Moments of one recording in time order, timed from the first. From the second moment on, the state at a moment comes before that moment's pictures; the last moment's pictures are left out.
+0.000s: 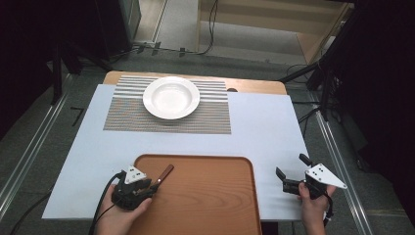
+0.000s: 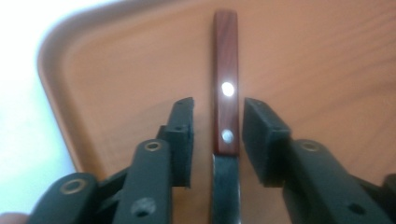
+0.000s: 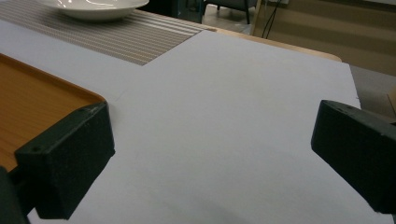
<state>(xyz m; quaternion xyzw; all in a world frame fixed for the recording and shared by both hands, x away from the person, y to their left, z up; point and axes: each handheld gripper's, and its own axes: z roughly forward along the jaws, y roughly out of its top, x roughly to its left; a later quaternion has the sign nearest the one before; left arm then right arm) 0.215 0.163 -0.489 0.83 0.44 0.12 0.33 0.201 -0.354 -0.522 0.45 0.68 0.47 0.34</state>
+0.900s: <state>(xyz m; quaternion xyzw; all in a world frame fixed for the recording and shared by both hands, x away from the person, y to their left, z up) 0.231 0.174 -0.489 0.86 0.39 0.13 0.30 0.201 -0.354 -0.523 0.45 0.68 0.47 0.34</state>
